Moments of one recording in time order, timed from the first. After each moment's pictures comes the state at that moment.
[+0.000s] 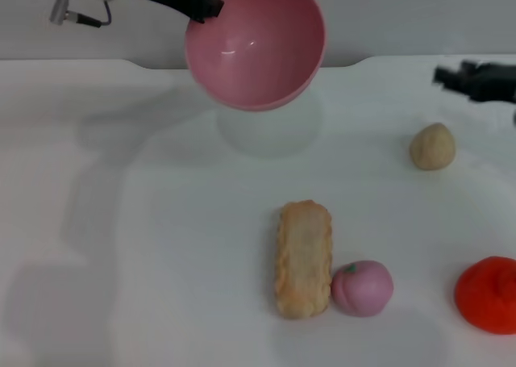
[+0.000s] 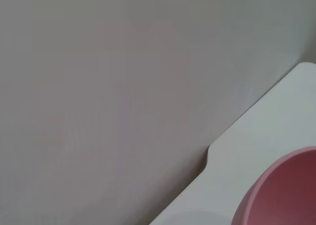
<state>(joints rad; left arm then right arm) -0.96 -1.97 1.04 0.87 2.36 1.14 -2.23 0.42 1.94 -1.23 -0.87 -1.67 -0.84 1.94</state>
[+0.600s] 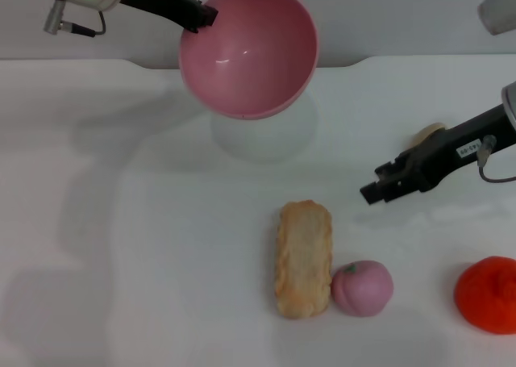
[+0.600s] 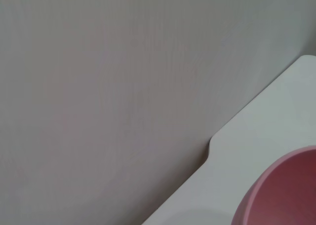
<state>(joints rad) -0.94 -1.98 1.04 0.87 2.36 1.13 -2.21 0.69 1.92 -1.23 -1.01 -2.15 -1.57 2.29</state>
